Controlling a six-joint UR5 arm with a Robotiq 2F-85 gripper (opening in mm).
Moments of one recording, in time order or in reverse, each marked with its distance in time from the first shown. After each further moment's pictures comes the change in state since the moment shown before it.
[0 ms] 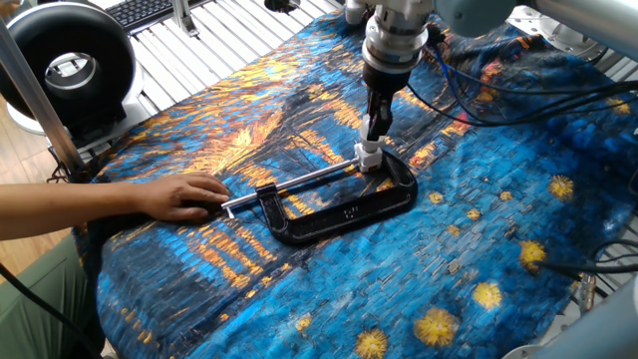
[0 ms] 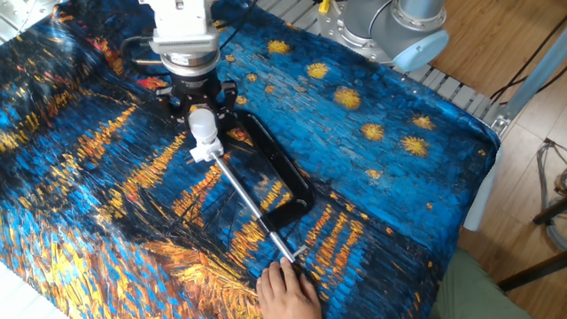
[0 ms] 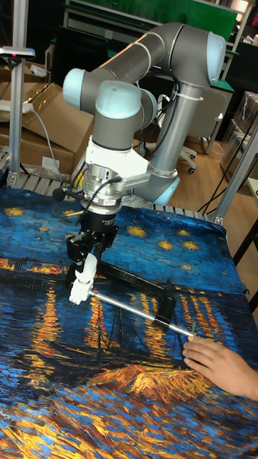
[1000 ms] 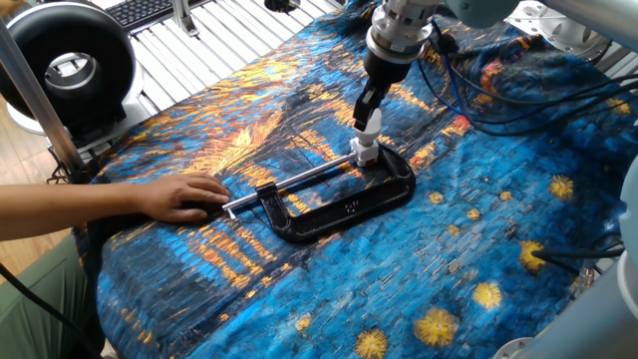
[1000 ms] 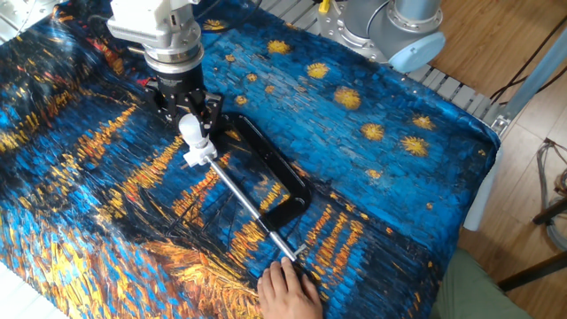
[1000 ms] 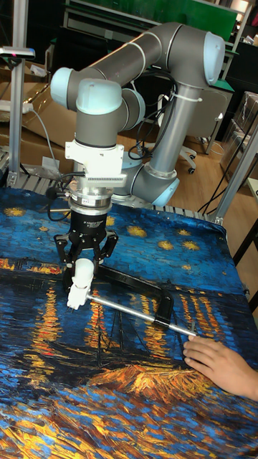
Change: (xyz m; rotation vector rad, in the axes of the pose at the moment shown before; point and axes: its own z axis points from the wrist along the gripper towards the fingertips) arm -0.006 -0.027 0.000 -0.005 -0.074 0.445
